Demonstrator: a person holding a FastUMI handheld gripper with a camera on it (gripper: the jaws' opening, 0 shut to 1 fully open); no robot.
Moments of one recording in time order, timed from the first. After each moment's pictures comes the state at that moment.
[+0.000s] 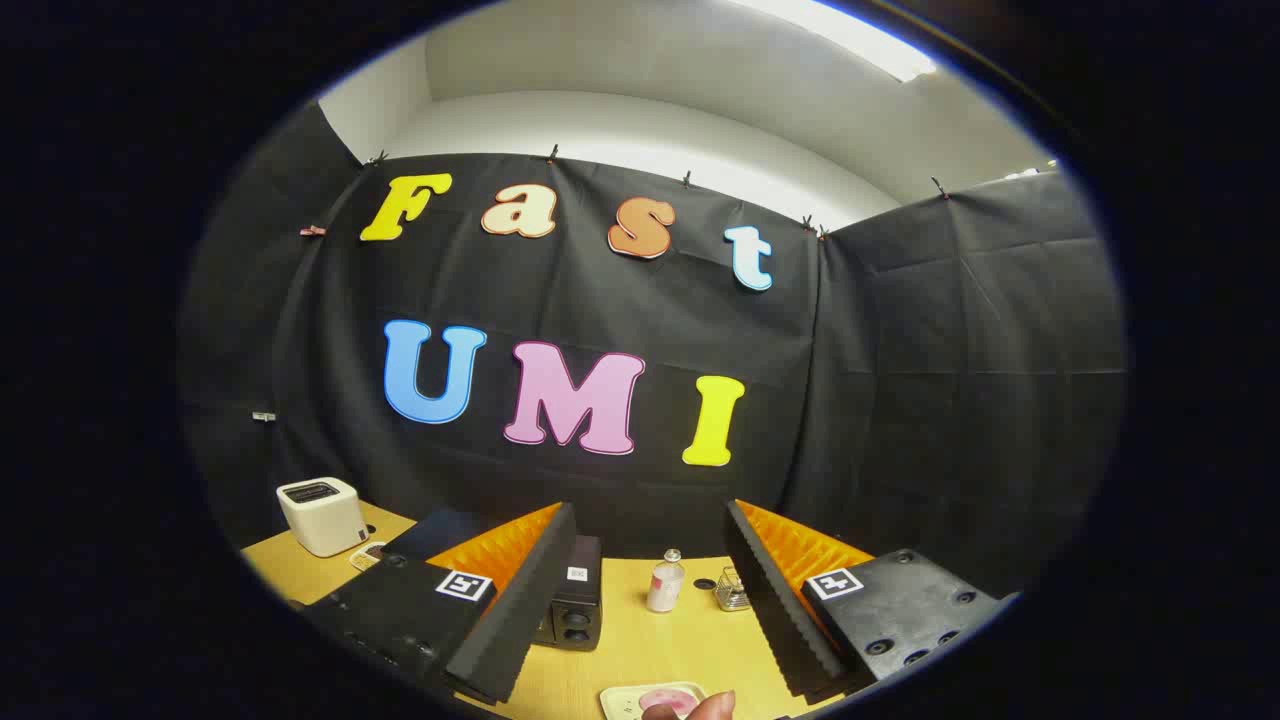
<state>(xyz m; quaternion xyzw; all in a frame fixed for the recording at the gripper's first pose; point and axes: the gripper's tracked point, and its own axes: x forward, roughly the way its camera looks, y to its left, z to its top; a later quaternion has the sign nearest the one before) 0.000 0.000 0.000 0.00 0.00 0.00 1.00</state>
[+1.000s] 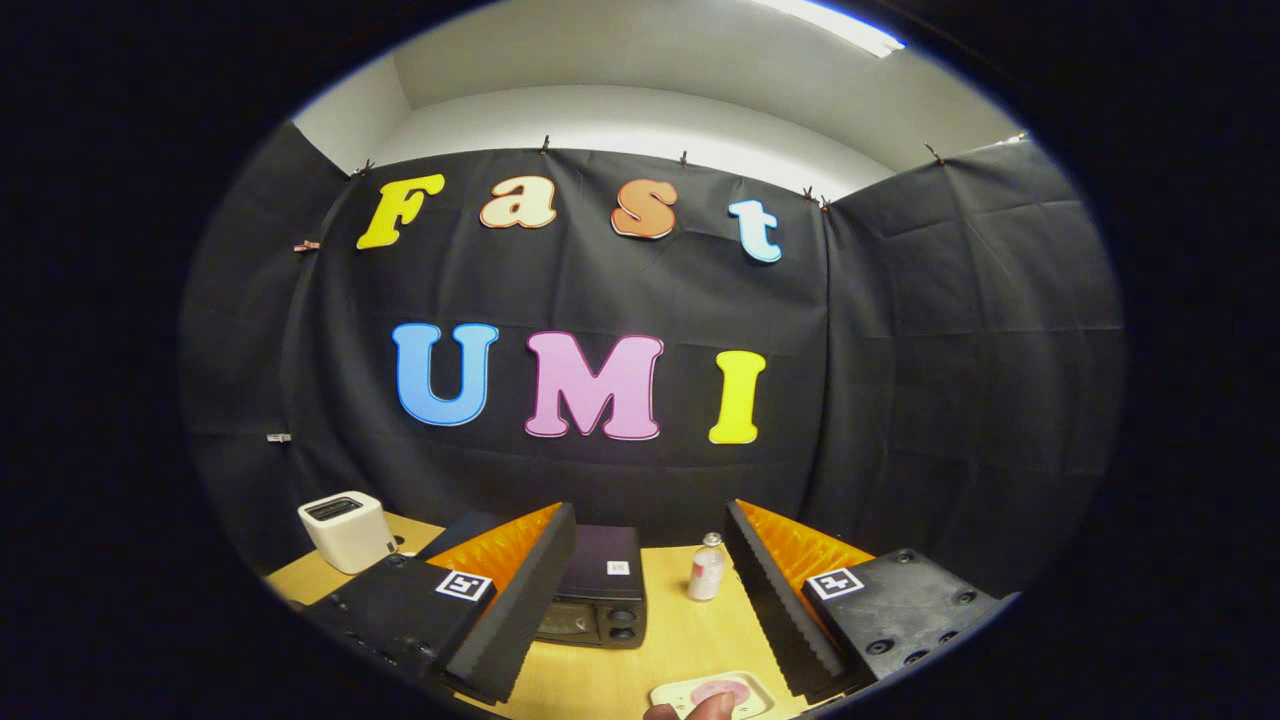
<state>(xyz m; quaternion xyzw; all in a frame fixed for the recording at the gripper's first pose) 0.019 0.052 -0.030 0.05 0.03 0.02 1.00</state>
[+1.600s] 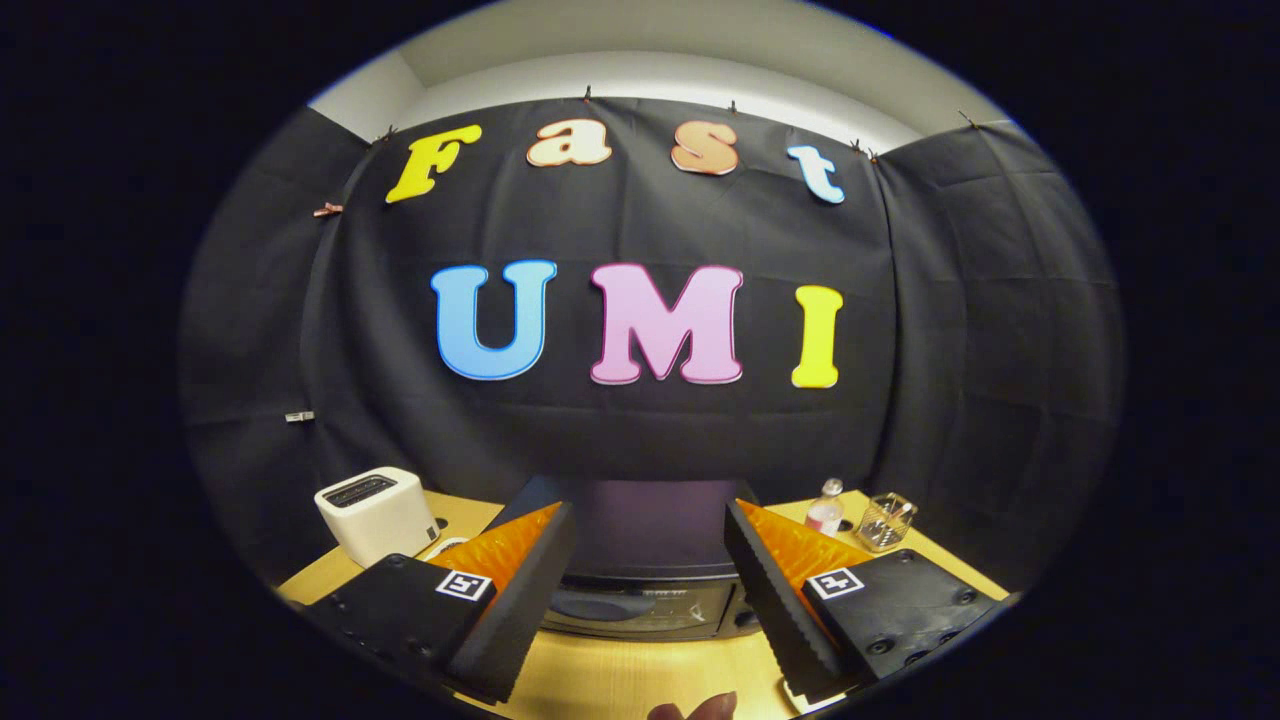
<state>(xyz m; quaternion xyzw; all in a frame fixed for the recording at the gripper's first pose) 0.082 0.199 -0.141 0.06 0.09 0.07 0.99</state>
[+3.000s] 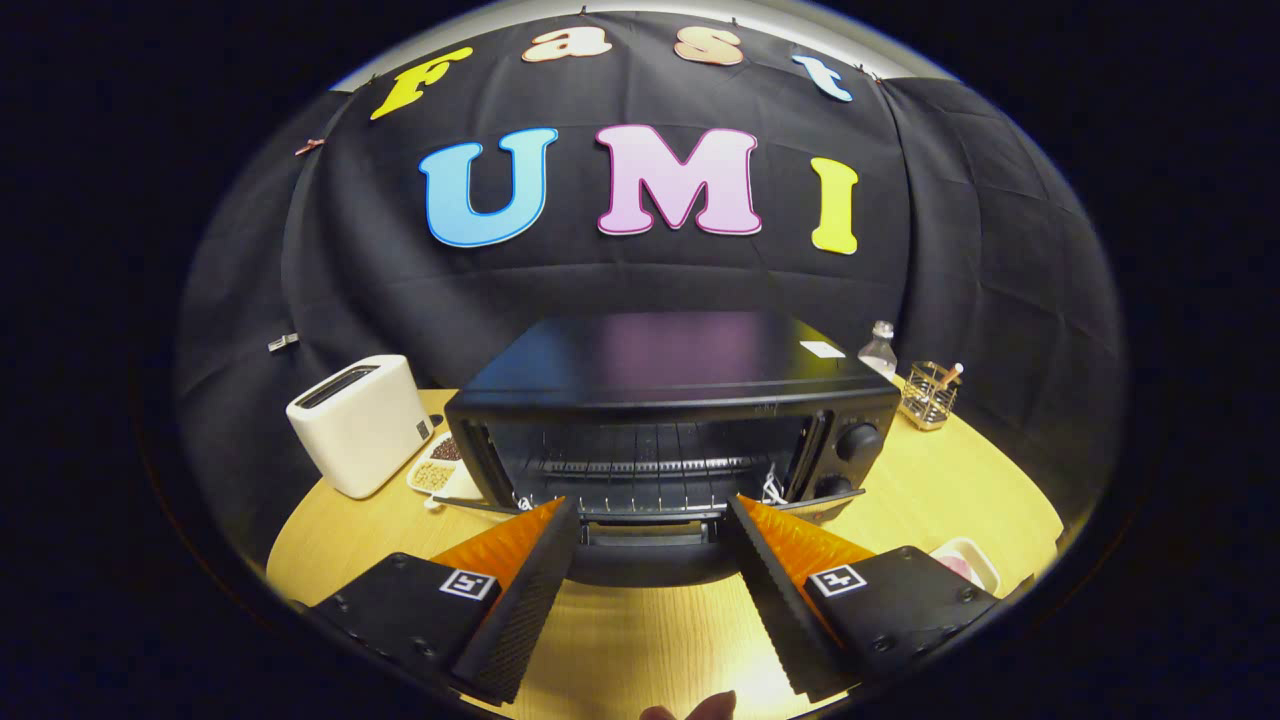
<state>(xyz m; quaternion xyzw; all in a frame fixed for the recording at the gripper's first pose) 0.048 0.253 -0.290 0.07 0.25 0.06 0.96</state>
